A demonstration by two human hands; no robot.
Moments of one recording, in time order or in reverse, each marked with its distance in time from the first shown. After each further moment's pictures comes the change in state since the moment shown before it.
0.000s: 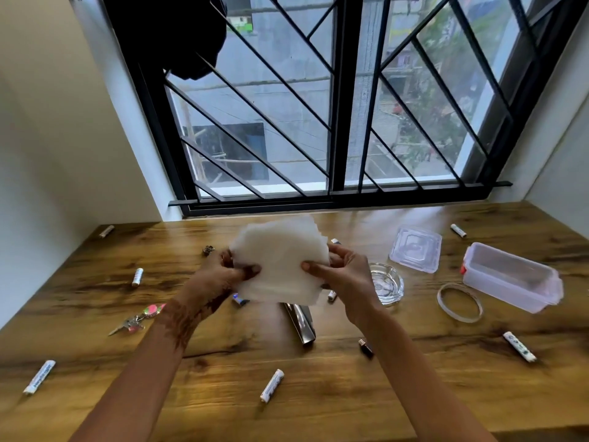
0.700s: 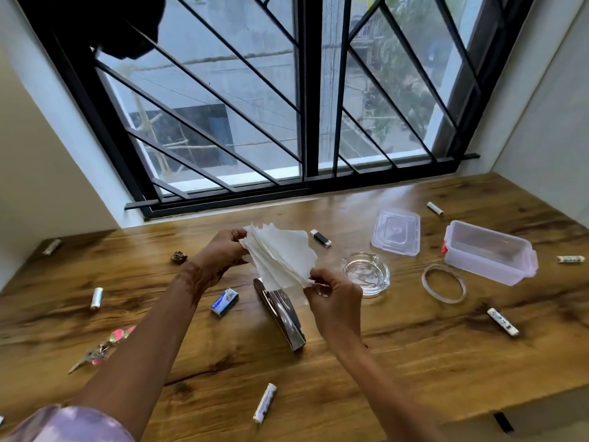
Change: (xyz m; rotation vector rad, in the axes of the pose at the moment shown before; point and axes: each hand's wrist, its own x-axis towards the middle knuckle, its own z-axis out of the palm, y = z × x) left_hand 0.102 -0.003 0.014 0.266 -0.123 -0.112; right_hand -0.008 0.042 0.006 -0.603 0.429 -0.245
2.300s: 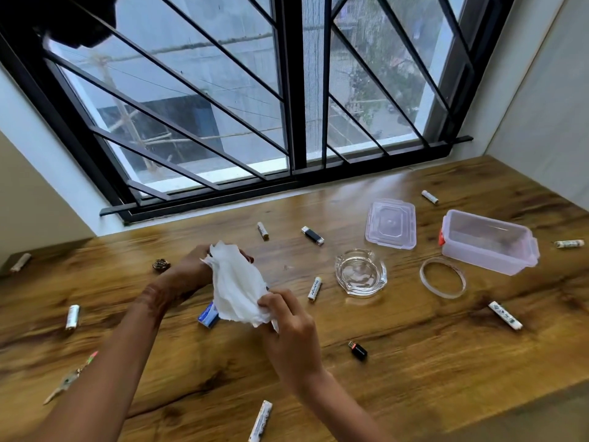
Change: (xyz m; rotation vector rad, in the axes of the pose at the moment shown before) left_hand 0.059 -0.070 -0.051 0.302 -0.051 -0.059; right_hand -0.022 0.018 0.052 -0.102 0.022 -0.493
